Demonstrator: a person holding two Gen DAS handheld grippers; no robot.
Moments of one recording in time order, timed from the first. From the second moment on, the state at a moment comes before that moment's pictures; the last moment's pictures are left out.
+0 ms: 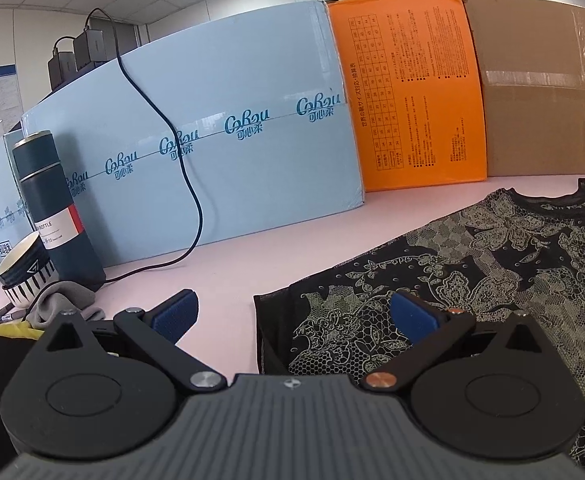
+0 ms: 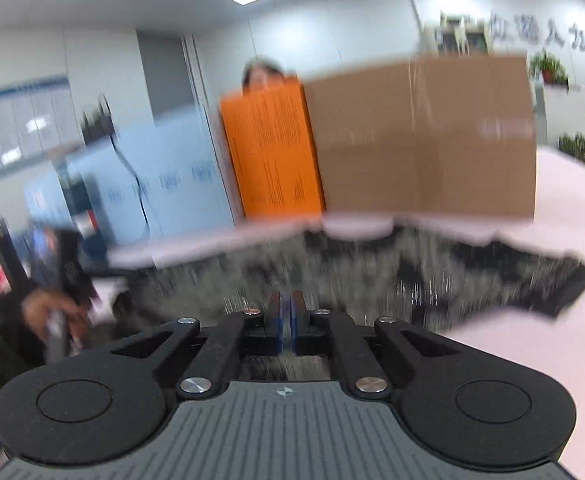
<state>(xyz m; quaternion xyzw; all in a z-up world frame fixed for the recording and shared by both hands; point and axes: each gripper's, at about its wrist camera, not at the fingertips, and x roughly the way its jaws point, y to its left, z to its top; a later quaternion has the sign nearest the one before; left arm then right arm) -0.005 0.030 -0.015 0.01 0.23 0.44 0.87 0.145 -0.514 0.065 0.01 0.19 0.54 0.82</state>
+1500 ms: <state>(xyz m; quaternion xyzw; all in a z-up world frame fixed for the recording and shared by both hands) -0.026 0.051 -0.012 -0.04 0.22 0.41 0.88 0.147 -0.614 0.038 0.00 0.20 0.34 0.92</state>
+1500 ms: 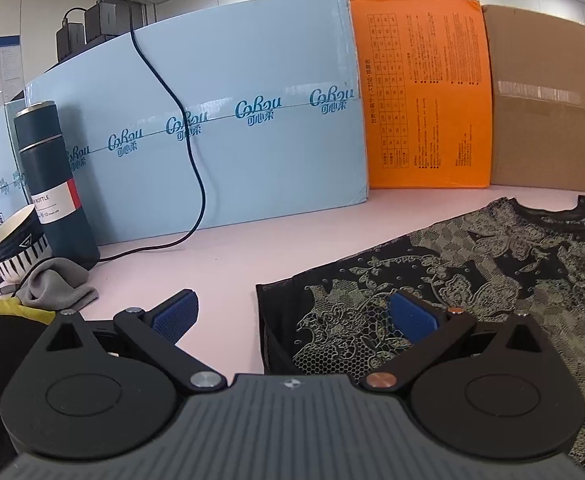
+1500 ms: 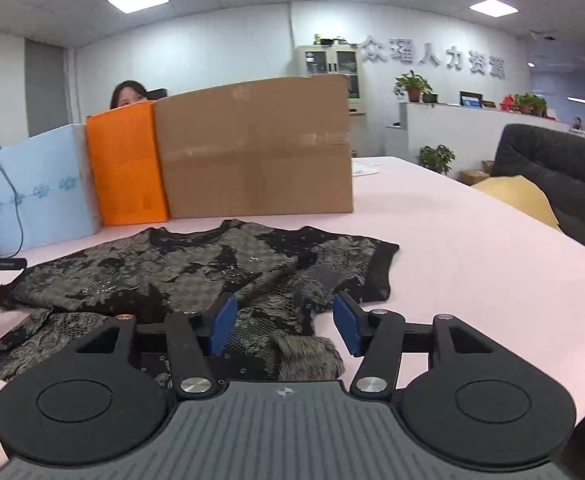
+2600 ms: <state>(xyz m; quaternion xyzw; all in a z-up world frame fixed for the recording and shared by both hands) 0.037 0.056 0.108 0.17 0.27 0.17 0.93 0.290 -0.419 0.163 -0.14 0.14 0.55 0.81</state>
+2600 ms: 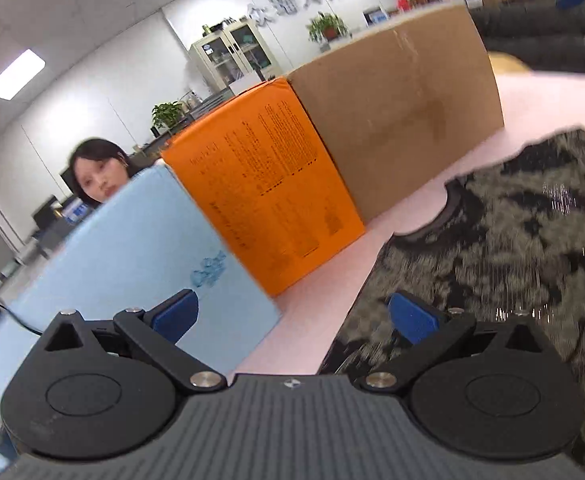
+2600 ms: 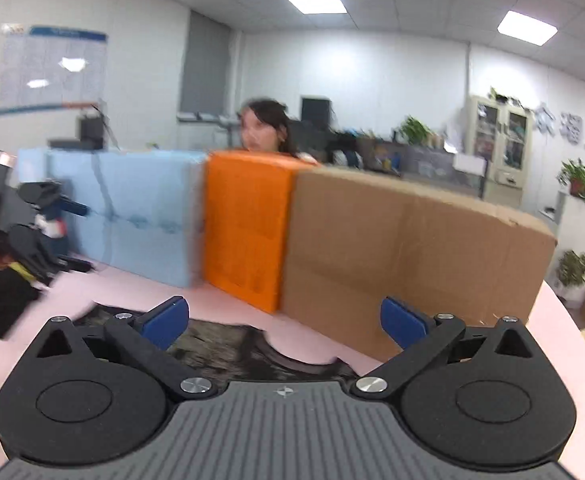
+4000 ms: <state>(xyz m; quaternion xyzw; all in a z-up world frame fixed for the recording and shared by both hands) 0.157 0.136 -0.003 0.08 0.31 0.11 0.94 0.459 -0.238 -0.014 -0.26 0.22 0.58 0.74</state>
